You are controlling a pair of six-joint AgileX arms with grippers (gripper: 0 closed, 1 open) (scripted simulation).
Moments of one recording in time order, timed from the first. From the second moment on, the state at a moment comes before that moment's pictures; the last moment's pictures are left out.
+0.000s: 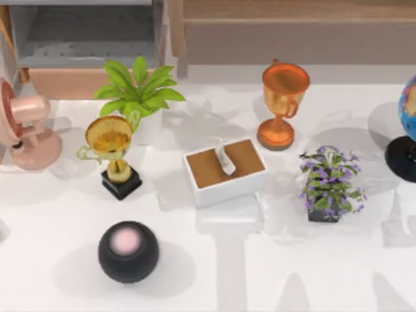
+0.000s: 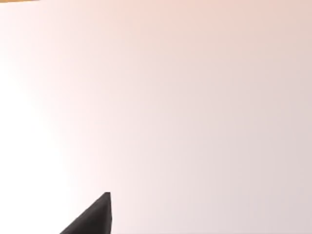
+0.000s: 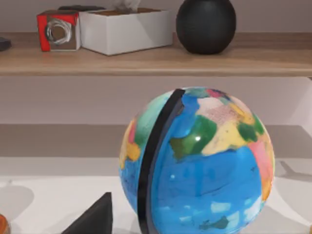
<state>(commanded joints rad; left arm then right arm) 0.83 1.84 0.80 1.18 0.62 1.57 0.00 0.00 0.00 0.00 0.00 0.00</state>
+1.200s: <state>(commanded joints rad) 0.66 2.02 0.51 1.50 0.70 1.59 0.00 0.00 0.00 0.00 0.00 0.00</state>
